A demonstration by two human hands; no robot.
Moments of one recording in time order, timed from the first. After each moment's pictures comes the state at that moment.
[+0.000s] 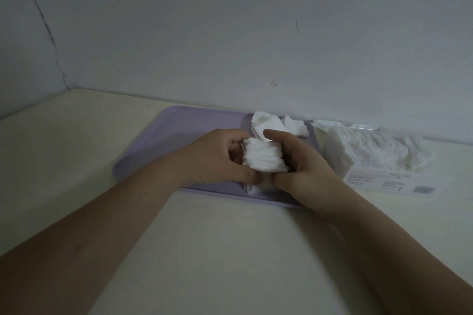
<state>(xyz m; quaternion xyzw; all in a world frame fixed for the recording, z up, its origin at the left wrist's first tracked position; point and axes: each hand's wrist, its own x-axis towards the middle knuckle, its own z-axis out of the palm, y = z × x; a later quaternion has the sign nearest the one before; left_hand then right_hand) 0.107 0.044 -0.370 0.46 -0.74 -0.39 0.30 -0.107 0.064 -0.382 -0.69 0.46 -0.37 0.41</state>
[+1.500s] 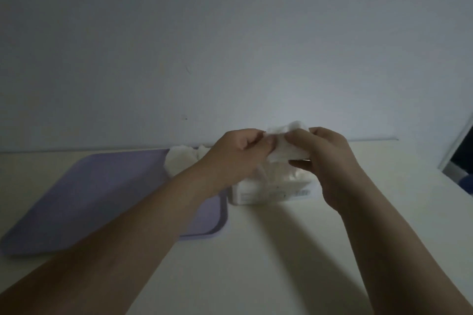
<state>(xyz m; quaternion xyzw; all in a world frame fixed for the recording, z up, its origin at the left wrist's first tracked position) -0.102 0.034 -0.312 0.40 -0.74 -0.41 0.36 -0.279 0.088 -0.304 -0.49 0.54 -0.57 0.38</state>
